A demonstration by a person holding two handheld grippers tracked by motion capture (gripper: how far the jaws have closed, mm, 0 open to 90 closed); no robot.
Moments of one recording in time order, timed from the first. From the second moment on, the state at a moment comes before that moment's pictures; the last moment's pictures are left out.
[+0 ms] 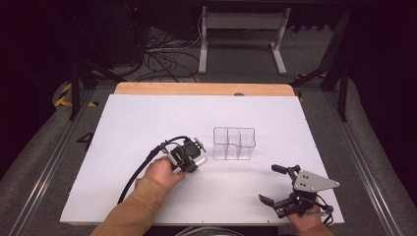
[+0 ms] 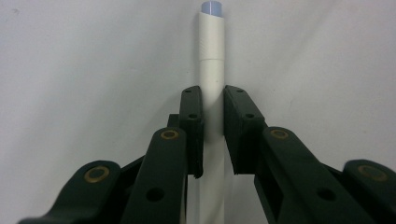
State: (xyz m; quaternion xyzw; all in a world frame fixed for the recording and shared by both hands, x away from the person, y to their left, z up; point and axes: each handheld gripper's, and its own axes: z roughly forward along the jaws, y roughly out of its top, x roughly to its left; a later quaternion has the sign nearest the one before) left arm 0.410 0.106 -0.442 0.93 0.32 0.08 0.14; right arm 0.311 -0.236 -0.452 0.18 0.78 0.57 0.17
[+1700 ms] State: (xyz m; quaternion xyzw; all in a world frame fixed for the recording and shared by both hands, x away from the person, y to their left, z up) left arm 0.373 0.155 -0.375 0.81 0.30 0.16 0.48; right arm 0.311 -0.236 -0.453 0.18 0.78 0.57 0.18
